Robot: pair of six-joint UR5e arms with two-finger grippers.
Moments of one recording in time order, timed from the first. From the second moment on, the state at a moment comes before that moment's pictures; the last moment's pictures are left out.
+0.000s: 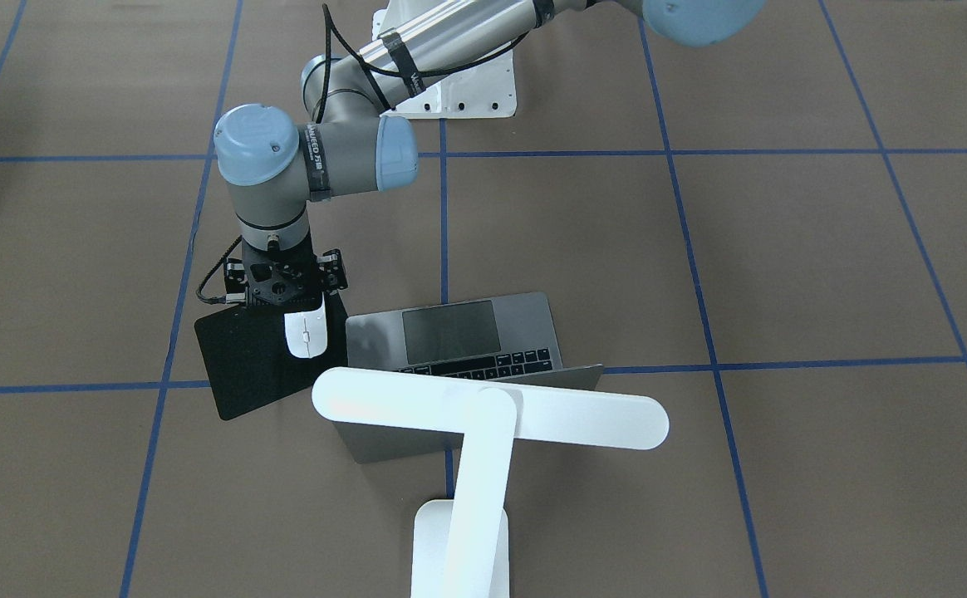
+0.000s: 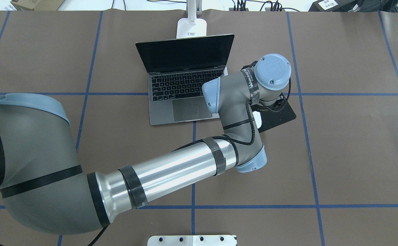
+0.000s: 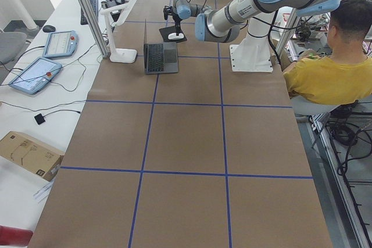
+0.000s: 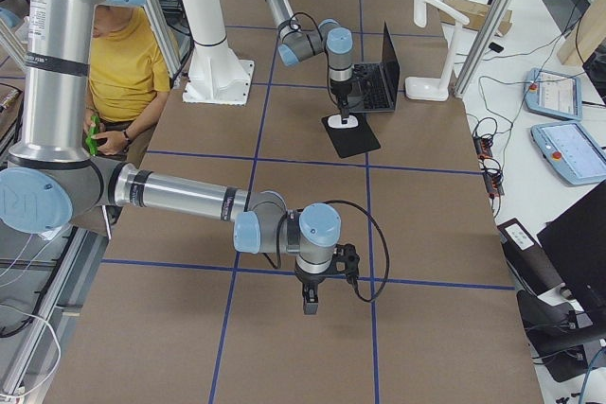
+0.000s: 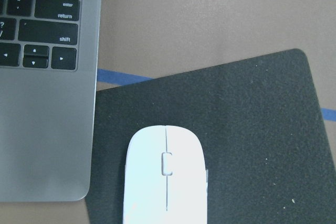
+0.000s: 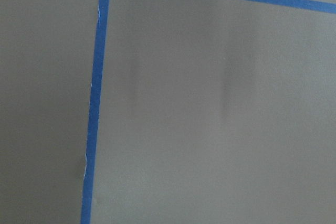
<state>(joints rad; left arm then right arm) -0.46 -3.02 -0.59 -2.02 -1.80 -1.44 1.49 -1.74 1.57 -1.41 2.22 -0.04</state>
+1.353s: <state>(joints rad) -0.77 -2.22 -1.65 -1.61 -2.18 -0.86 1.49 -1.74 1.56 -1.41 2.22 -0.03</state>
